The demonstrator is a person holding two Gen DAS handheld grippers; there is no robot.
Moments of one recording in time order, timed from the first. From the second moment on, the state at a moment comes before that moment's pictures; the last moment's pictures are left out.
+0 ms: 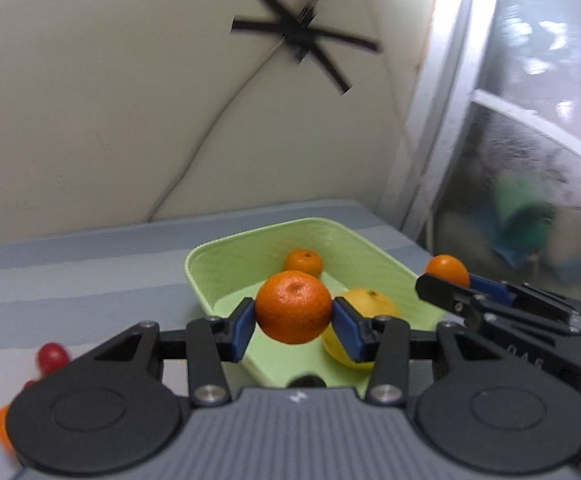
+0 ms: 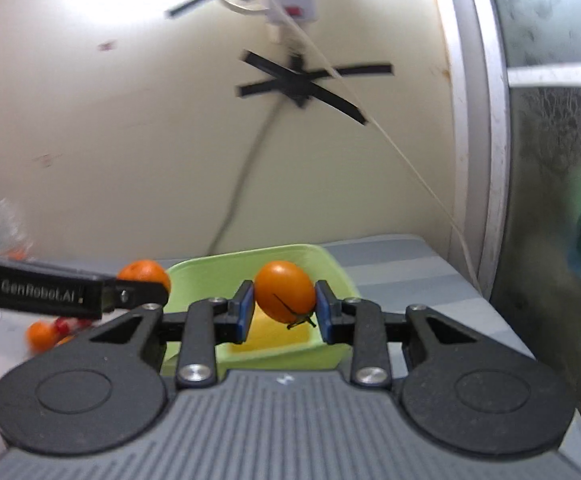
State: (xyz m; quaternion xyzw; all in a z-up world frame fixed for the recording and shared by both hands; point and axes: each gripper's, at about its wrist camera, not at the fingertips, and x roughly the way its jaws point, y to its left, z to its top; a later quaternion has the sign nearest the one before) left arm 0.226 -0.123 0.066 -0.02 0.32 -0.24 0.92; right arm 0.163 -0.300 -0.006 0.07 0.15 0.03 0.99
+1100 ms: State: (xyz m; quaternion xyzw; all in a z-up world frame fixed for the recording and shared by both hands) left arm 0.122 0.068 0.036 -0.12 0.31 -0.11 0.94; right arm 0.136 -0.203 -0.026 0.07 0.20 0.23 0.95
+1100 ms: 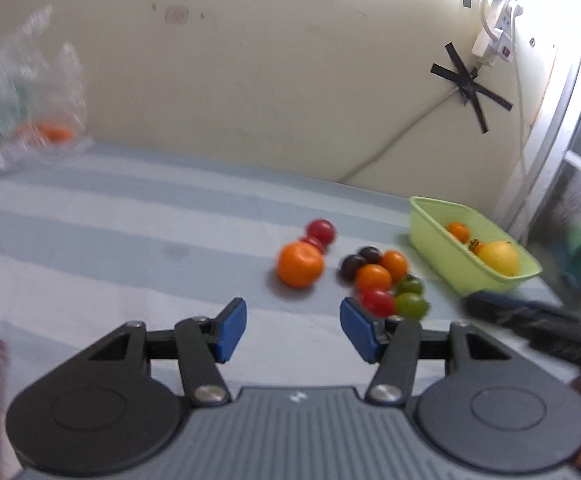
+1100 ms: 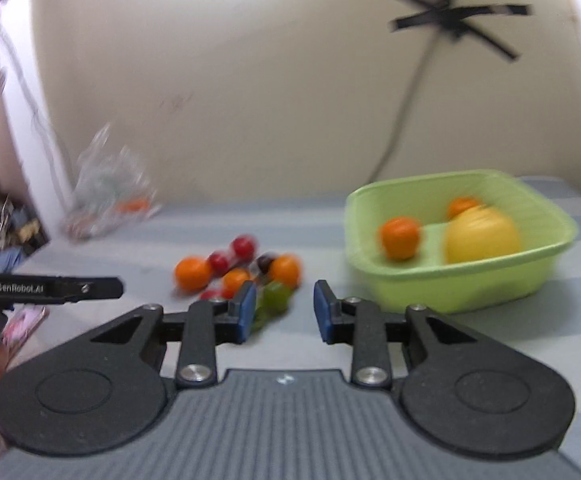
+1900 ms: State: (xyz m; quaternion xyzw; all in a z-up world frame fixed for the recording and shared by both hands) left arm 0.166 0.012 0.009 -0.11 0.34 -0.17 0.92; right arm 0.155 -0.149 -0.041 -0.03 0.26 0.19 0.95
